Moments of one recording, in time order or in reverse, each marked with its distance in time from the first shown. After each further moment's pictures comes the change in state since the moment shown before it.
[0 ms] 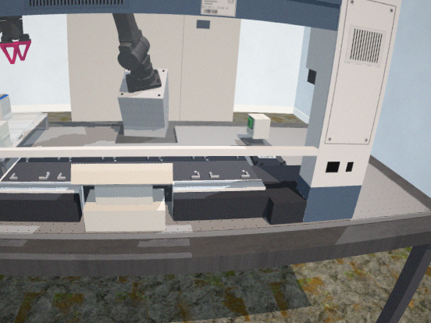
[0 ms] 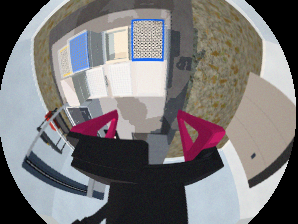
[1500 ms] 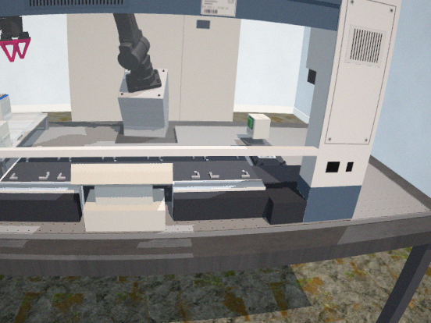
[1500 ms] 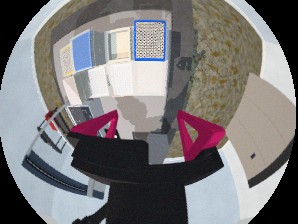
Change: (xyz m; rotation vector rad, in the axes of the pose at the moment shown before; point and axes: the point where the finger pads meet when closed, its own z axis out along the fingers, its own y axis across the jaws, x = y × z) arm 0.001 0.005 -0.008 0.000 -0.004 -0.004
